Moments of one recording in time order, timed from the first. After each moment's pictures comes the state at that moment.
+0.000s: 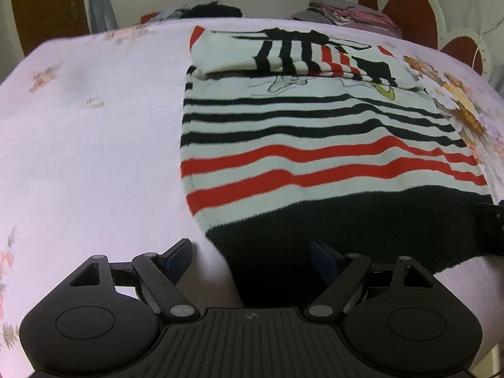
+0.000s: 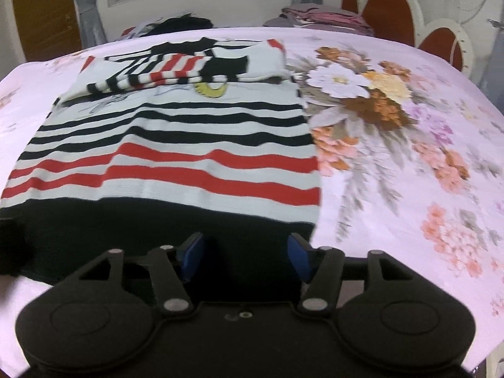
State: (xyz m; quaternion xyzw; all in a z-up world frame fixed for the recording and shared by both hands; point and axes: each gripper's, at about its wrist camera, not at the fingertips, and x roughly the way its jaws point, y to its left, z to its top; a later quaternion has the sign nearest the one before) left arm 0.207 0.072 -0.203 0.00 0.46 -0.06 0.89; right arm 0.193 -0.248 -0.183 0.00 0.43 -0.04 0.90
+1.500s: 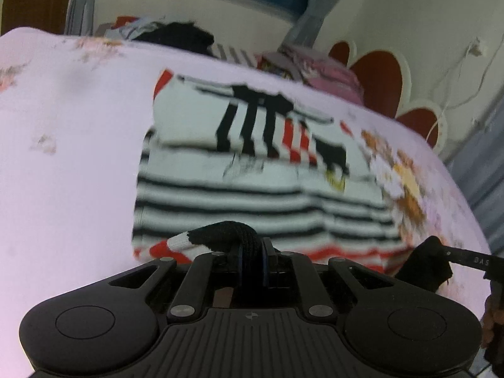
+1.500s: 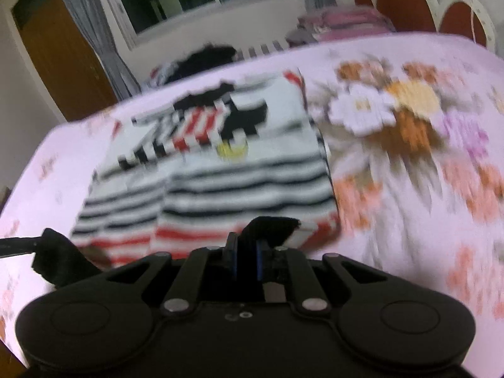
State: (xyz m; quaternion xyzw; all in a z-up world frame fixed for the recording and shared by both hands) left arm 0.281 0.090 -0.145 -0.13 0.41 -0.15 0.89; right arm 0.251 -0.290 -0.128 0.12 0.38 0.06 0.91
